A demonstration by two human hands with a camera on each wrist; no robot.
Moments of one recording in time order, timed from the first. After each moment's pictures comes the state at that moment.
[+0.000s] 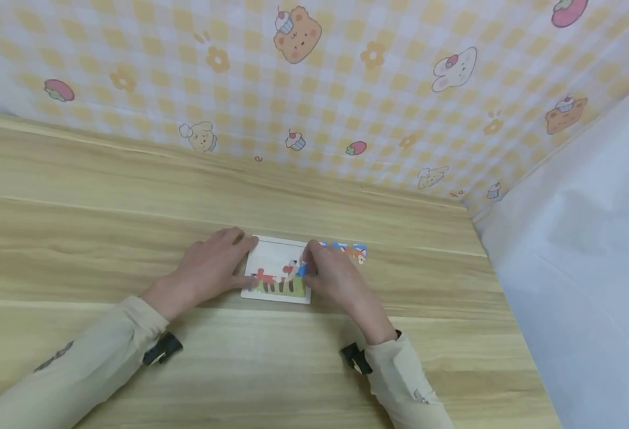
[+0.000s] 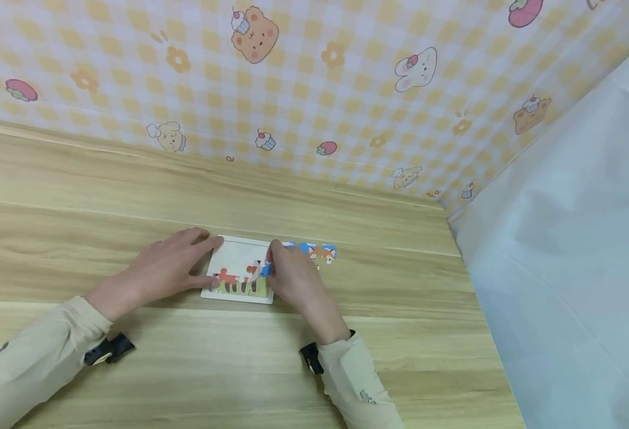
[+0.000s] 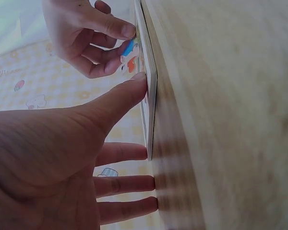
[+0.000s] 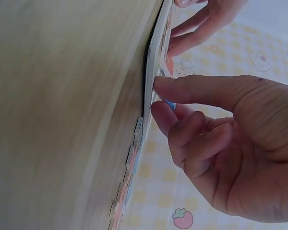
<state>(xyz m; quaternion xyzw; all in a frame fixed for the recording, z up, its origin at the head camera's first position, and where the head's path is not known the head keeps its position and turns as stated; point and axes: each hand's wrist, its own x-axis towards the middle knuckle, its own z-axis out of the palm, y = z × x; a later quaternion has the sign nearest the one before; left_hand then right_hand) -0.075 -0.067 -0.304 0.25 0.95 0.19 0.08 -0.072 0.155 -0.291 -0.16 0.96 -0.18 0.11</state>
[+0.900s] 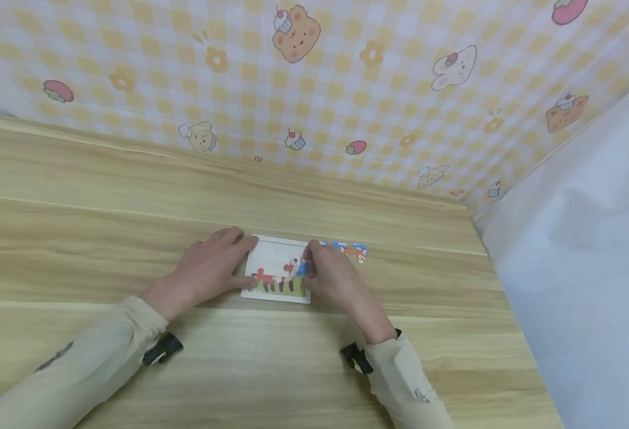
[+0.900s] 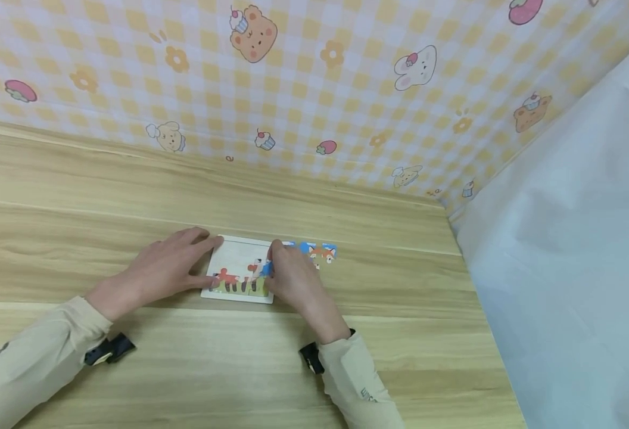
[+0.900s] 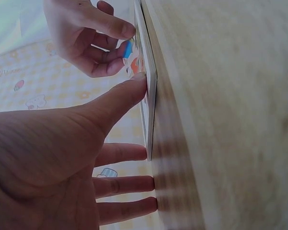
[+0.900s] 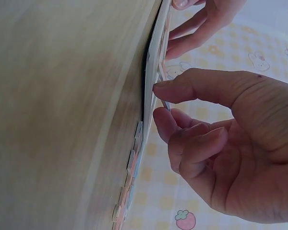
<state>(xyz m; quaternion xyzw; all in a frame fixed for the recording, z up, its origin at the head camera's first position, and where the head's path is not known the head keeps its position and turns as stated) -0.077 -0.067 -0.306 0.25 0.95 0.19 0.08 -0.073 0.155 -0.293 -0.16 0.96 -0.19 0.11</state>
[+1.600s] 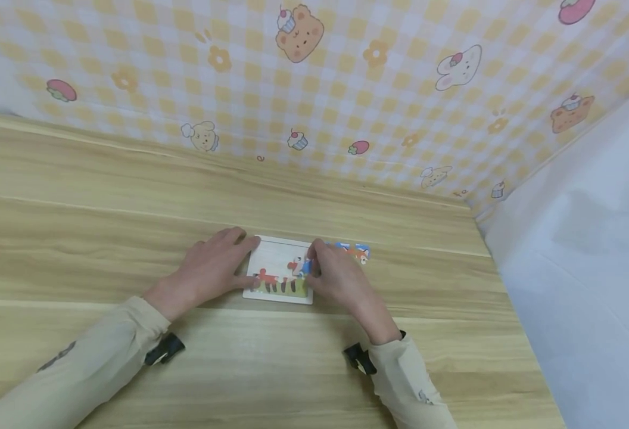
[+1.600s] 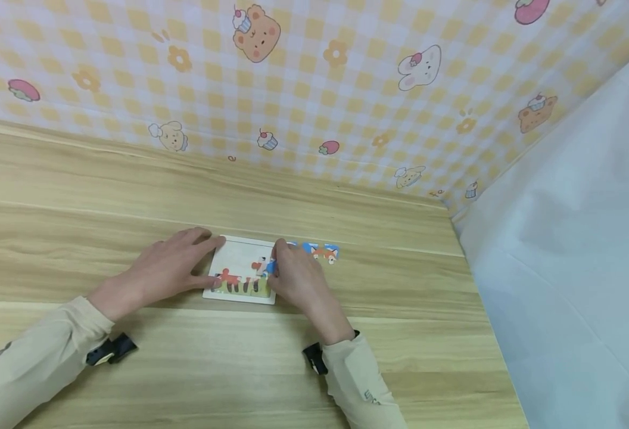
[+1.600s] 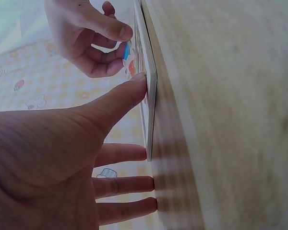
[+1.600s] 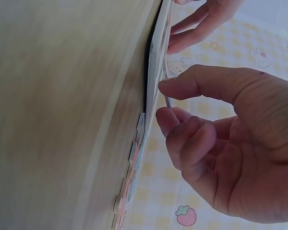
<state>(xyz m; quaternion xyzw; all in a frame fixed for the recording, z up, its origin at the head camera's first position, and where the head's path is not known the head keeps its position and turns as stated) -0.076 -0.067 -0.305 0.24 0.95 0.19 0.08 -0.072 0.160 -0.294 -0.17 0.96 -0.20 0.09</state>
